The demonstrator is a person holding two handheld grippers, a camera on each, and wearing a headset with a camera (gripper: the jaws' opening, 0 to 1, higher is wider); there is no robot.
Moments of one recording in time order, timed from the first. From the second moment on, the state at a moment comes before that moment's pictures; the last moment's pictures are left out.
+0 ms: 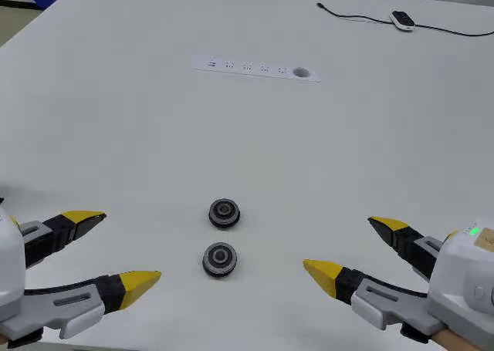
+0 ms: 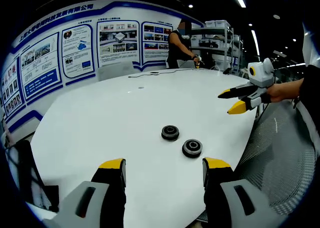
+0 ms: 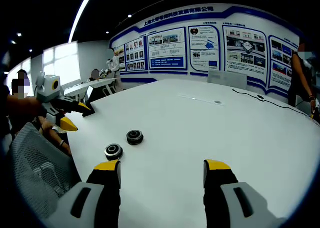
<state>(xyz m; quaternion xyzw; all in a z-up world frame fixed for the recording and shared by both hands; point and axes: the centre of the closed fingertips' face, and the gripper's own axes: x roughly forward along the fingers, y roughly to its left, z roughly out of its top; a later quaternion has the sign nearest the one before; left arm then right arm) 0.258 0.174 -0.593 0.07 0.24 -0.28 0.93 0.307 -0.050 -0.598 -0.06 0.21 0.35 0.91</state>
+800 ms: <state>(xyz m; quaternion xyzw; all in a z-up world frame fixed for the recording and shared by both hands) 0.267 0.152 -0.599 0.08 0.25 -0.31 0.91 0.306 -0.048 -0.610 -0.02 0.23 0.35 0.91</state>
